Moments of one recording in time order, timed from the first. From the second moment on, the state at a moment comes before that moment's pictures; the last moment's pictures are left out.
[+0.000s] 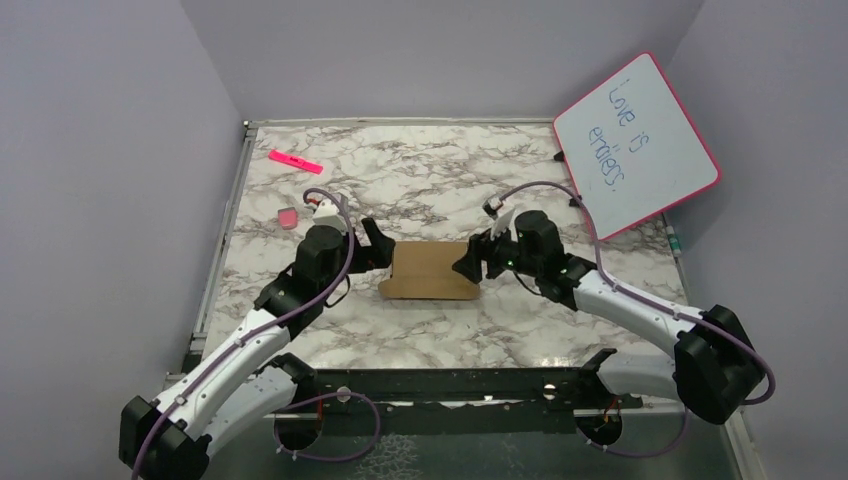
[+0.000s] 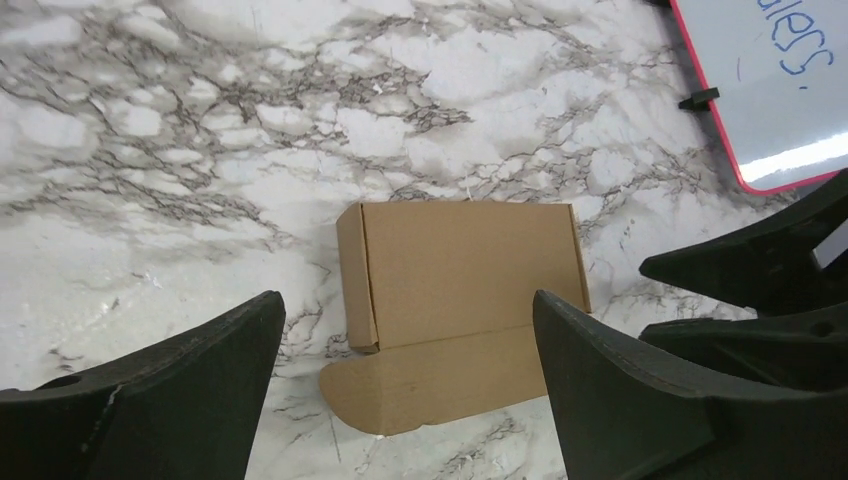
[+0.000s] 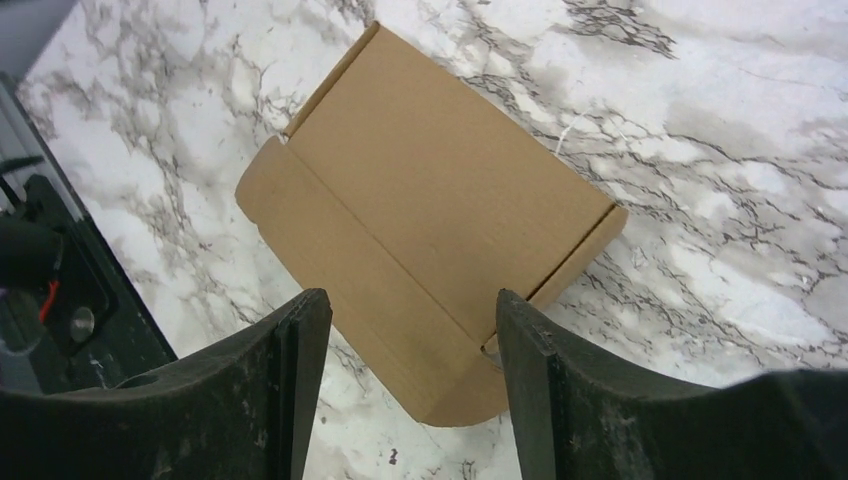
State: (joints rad) left arm -0.58 0.82 0.55 -0.14 -0.17 -0.58; right arm 0.63 1.21 0.63 0.12 -0.29 0.26
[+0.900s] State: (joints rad) left arm -0.28 0.86 0.73 -0.39 -0.07 -0.22; right arm 1.32 1.61 0.81 0.01 0.55 -0.34
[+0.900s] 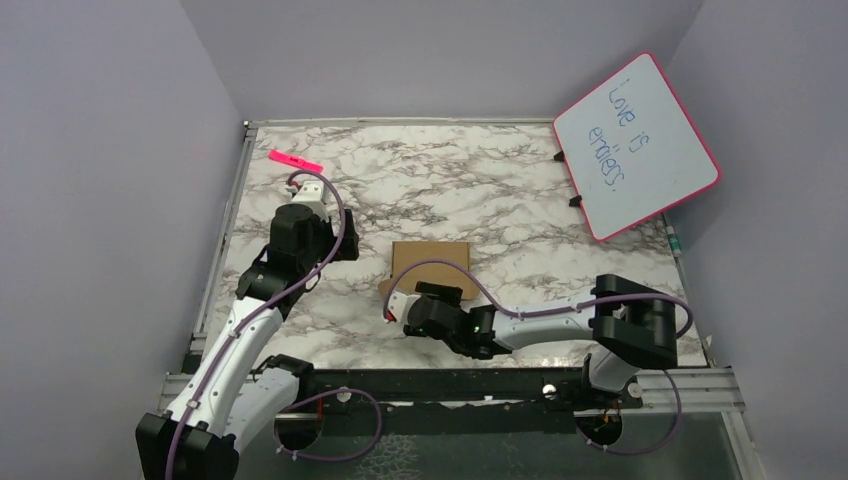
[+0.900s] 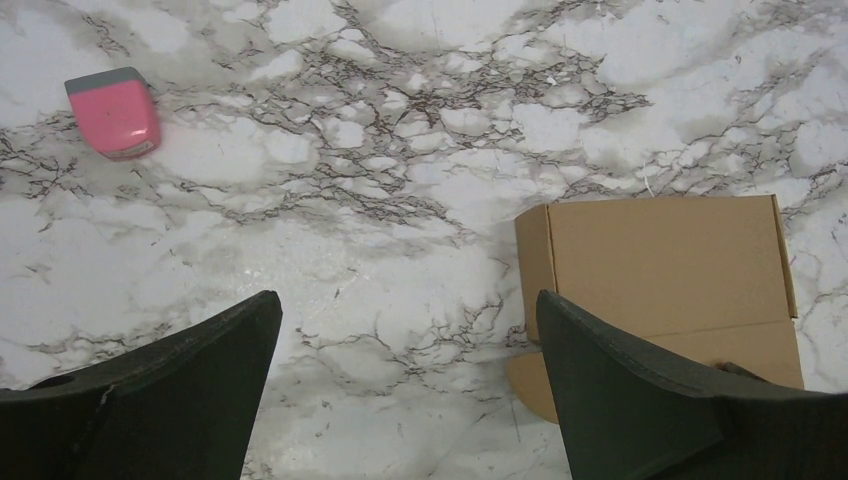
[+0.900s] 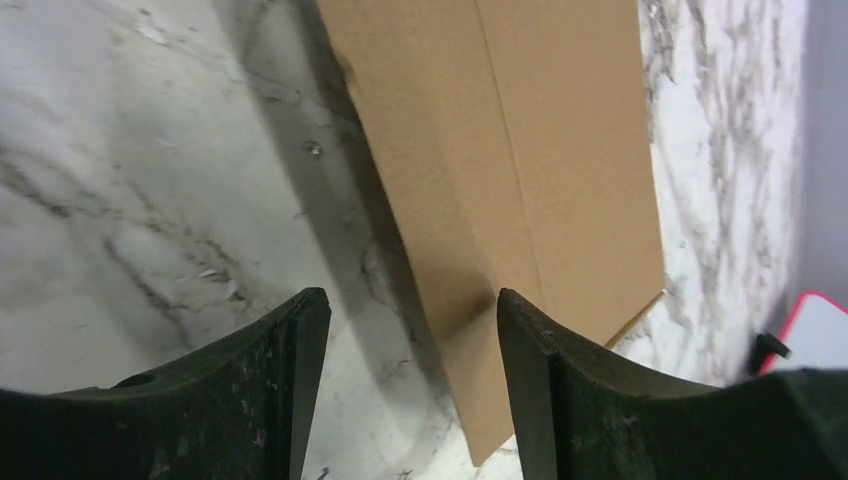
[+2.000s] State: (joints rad) left arm -0.27 0.84 0.73 -0.39 -0.01 -0.22; right arm 1.33 1.59 0.78 0.23 0.69 -0.55
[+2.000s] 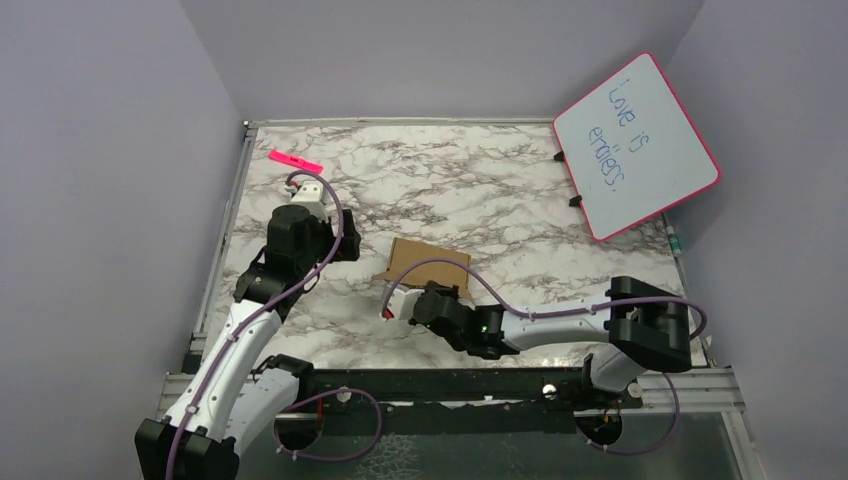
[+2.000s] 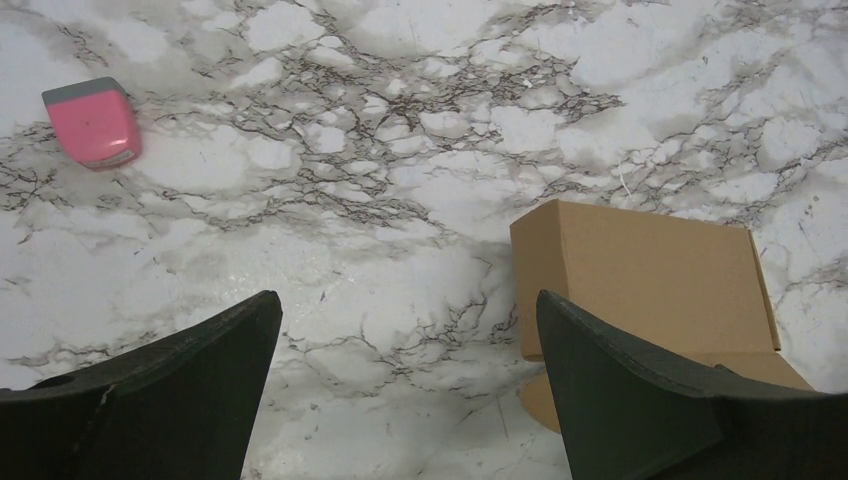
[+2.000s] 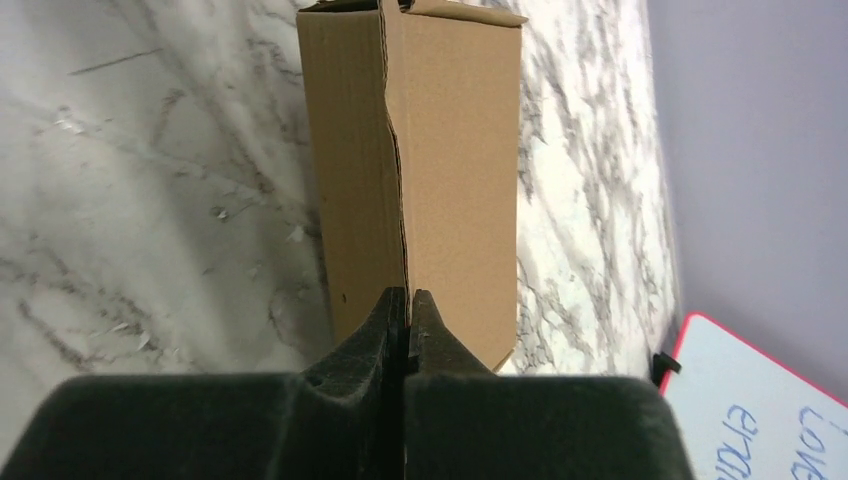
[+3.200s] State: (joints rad) left arm -0.26 0.75 0.73 -0.37 0.00 -0.18; right arm 0.90 1.78 1.48 -0.68 -0.24 -0.40
